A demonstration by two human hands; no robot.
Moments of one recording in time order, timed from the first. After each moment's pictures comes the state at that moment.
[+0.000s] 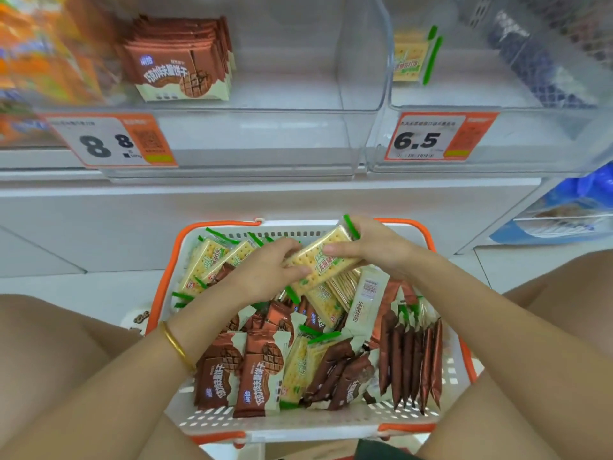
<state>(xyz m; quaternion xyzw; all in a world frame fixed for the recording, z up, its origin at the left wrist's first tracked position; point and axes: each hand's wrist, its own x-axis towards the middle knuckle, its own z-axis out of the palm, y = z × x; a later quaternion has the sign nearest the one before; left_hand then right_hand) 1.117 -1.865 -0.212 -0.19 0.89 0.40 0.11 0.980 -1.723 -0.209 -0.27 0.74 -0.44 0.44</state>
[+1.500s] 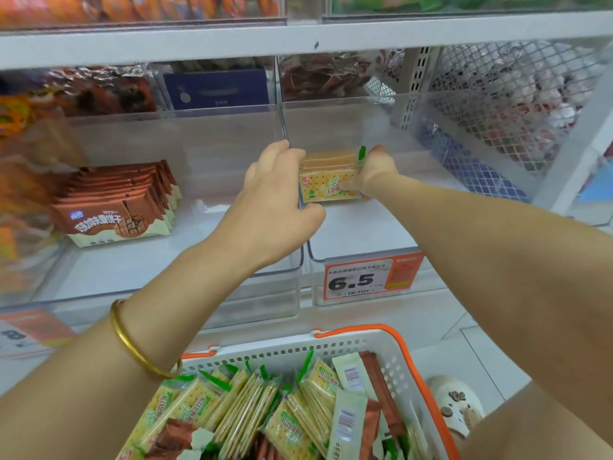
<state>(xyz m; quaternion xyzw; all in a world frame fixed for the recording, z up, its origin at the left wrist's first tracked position) 0.950 -1.860 -0.042 -0.11 0.95 0.23 -0.16 0.742 -1.790 -0.093 -0.10 0.92 -0.36 0.09</state>
